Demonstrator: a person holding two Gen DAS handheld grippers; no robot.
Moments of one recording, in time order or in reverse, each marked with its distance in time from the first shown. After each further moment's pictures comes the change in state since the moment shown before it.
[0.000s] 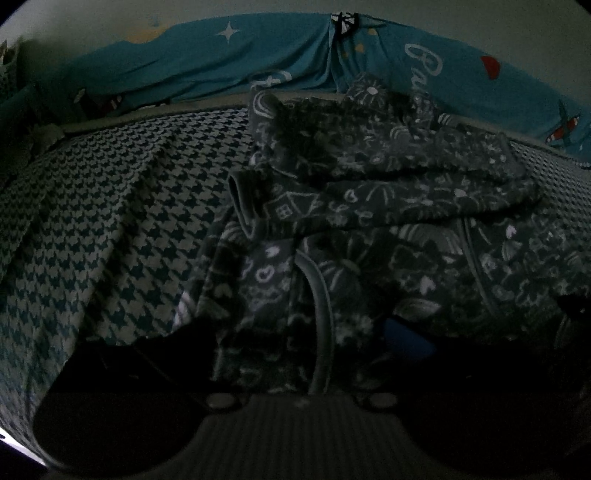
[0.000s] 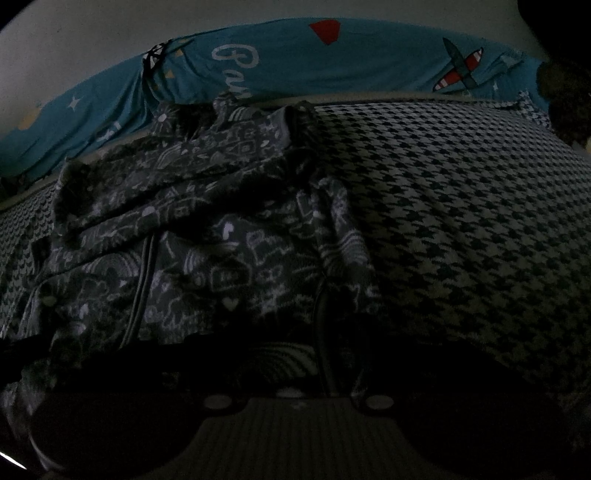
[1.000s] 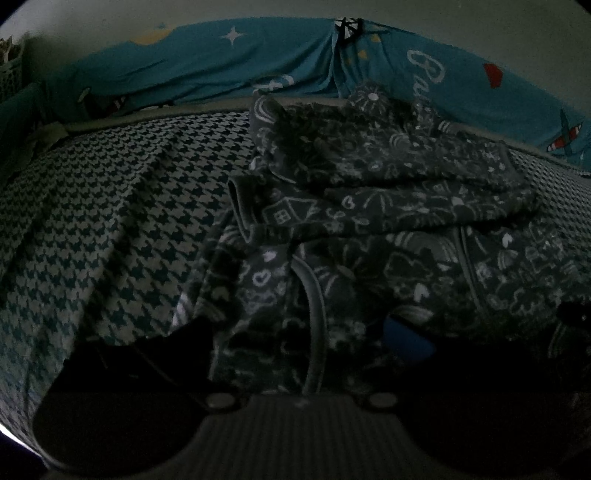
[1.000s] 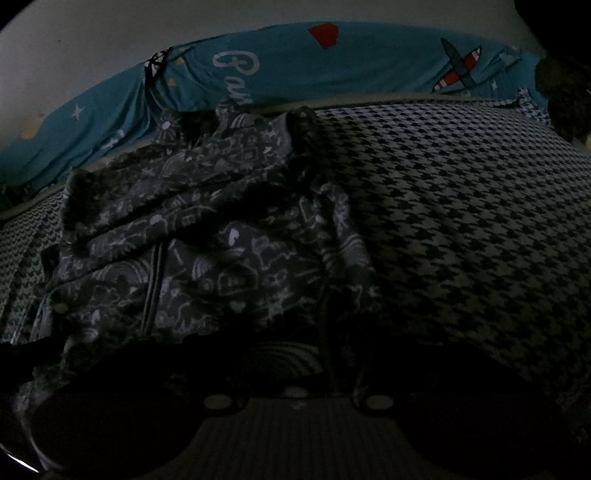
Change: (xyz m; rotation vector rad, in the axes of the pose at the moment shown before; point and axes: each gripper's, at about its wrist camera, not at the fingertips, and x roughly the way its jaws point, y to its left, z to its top) left arm -0.002 -0.004 0.001 -0.017 0.000 -0.005; right arm -0.008 -0.001 0.003 0.023 -0.001 0.017
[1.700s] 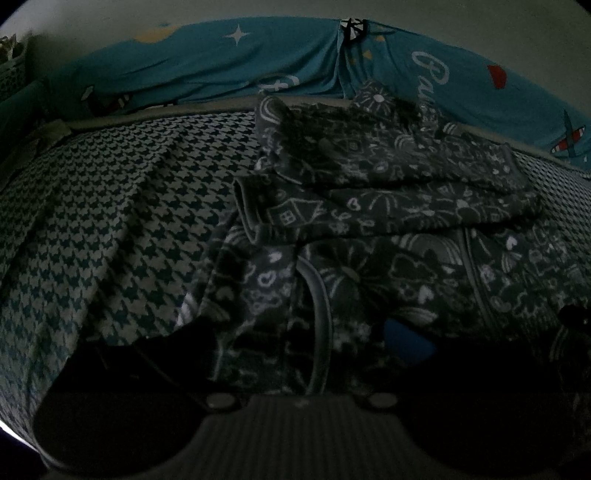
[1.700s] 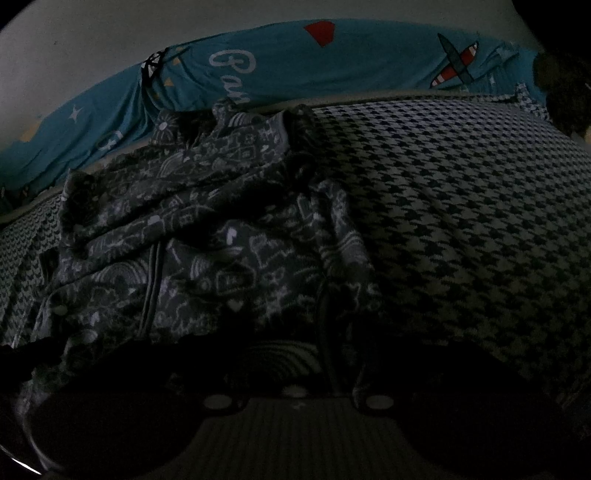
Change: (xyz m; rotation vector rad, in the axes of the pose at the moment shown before) left arm -0.001 0.003 0.000 -0.015 -0.004 0.008; right arm 0.000 -0.001 0.000 0.008 0.002 0.008
